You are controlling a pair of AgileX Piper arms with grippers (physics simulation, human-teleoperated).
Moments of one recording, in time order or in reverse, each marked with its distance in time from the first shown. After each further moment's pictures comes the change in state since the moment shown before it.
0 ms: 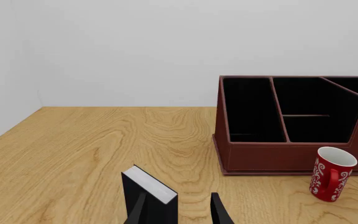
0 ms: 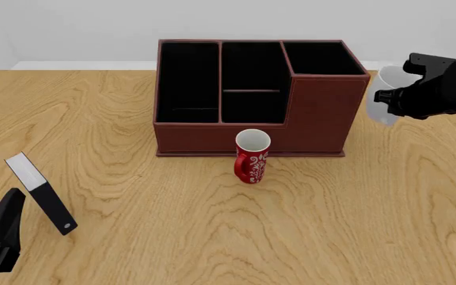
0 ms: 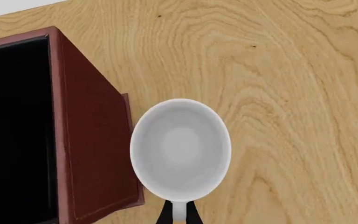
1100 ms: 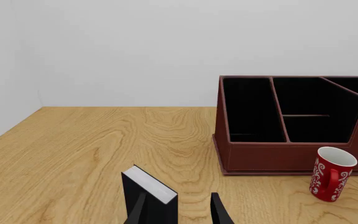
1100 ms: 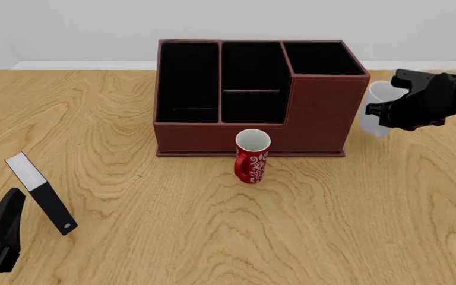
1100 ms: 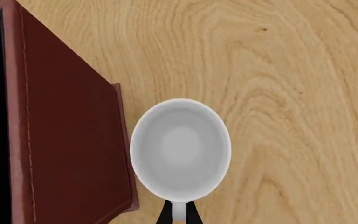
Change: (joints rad) left arm 0.000 0.000 0.000 0.000 0.000; right arm 0.003 0.105 -0.013 -0.026 -0.005
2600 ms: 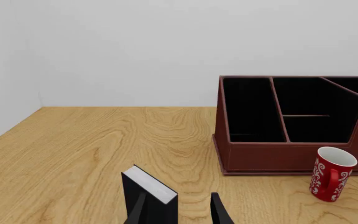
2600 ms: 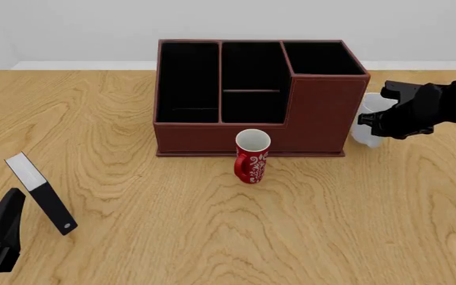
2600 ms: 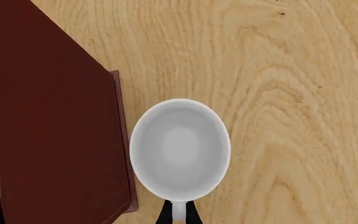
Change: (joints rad) left arm 0.000 0.000 0.000 0.000 0.000; right arm 0.015 0.066 0.001 -0.015 -0.019
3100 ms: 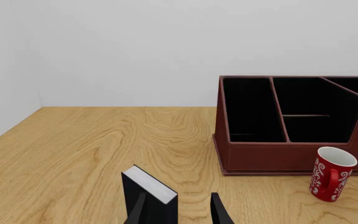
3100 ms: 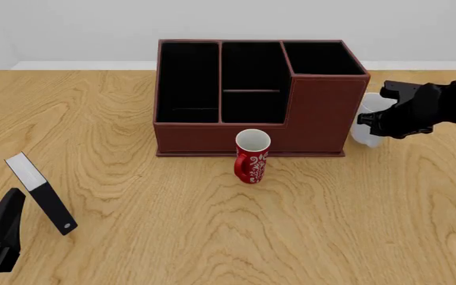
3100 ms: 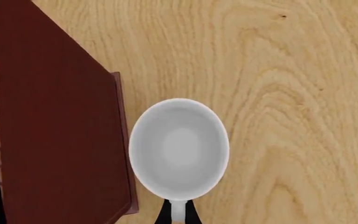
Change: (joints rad) left arm 0.000 0.000 0.000 0.000 0.000; right arm 0.001 0.006 -0.006 -0.005 -0.012
